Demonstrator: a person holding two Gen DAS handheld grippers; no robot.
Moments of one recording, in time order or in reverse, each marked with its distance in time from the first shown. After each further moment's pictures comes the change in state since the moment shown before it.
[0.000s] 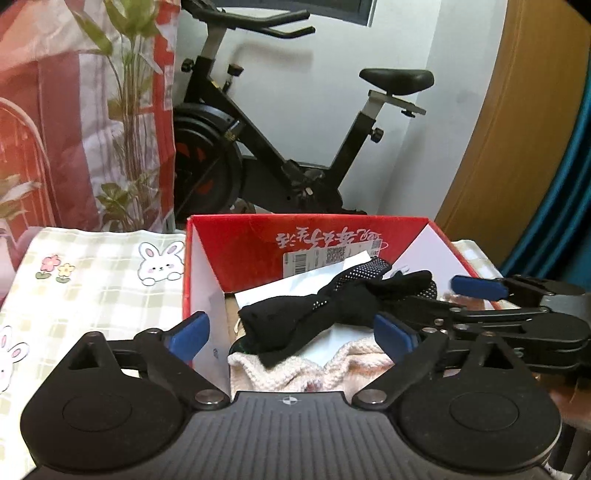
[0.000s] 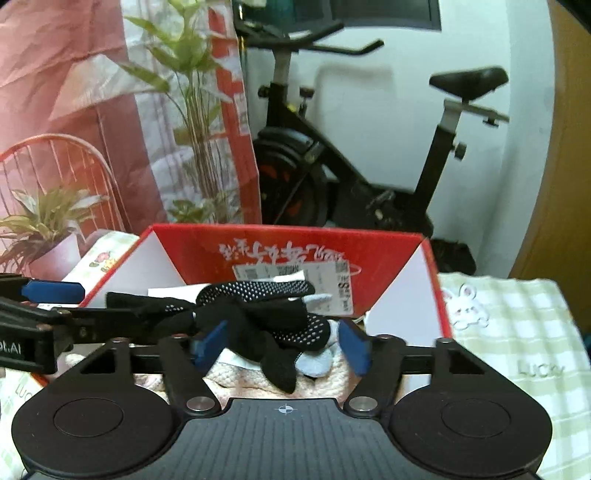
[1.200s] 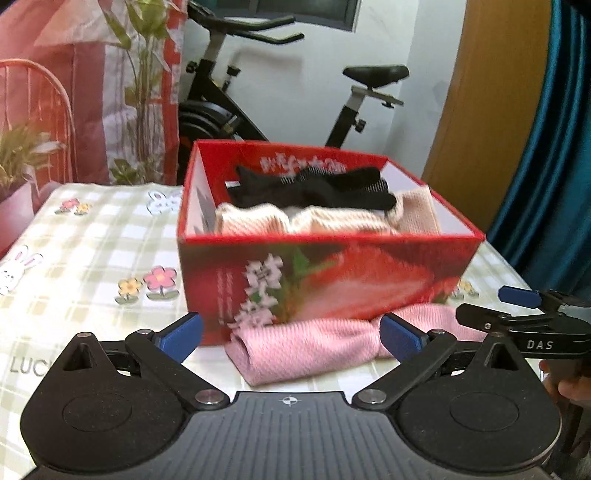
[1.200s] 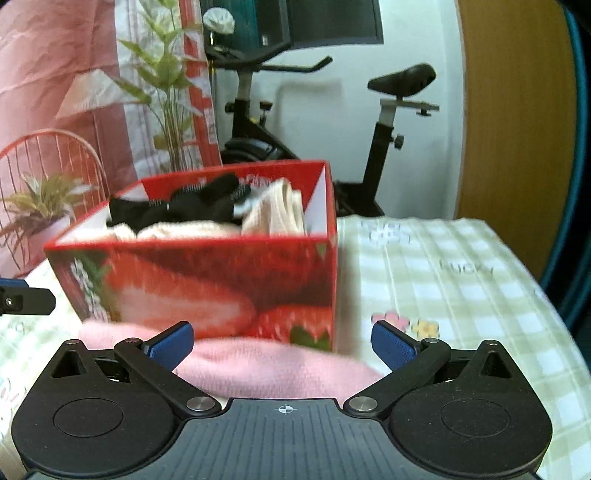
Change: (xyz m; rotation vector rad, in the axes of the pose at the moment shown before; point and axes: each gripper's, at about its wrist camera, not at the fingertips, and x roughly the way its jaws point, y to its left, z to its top) left arm -0.049 -0.022 -0.124 0.013 -0.048 -0.015; right arm -0.089 -0.045 -0.153 0.048 -0.063 -0.098
